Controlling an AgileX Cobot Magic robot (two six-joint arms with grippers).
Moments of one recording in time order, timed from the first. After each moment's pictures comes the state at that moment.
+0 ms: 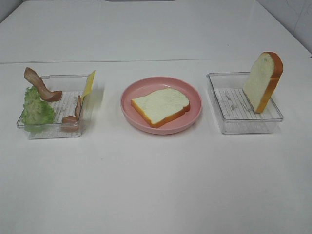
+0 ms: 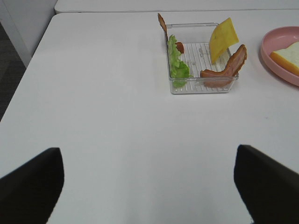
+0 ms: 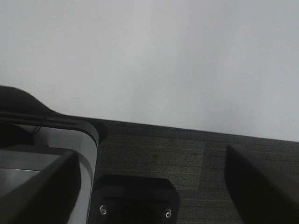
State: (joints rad) left arm 0.10 -0.01 -0.52 -0.06 1.08 0.02; right arm 0.55 0.87 -0.61 -0.27 1.22 0.38
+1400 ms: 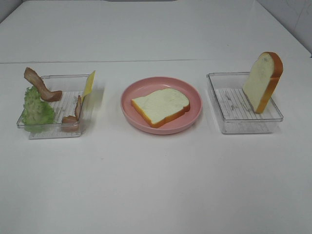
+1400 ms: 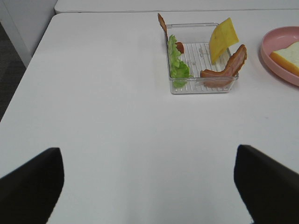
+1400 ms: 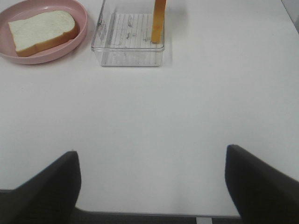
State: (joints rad) left arm 0.10 -0.01 -0.52 -0.06 1.08 0.02; right arm 0.09 0.00 -0.46 -0.05 1.11 0.01
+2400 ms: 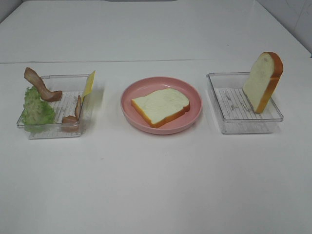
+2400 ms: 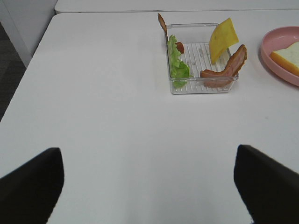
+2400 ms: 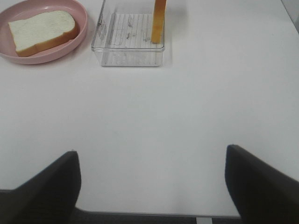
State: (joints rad) left arm 0.10 -0.01 -0.52 -0.06 1.08 0.02; right arm 0.09 0.00 -0.46 -0.05 1.11 0.01
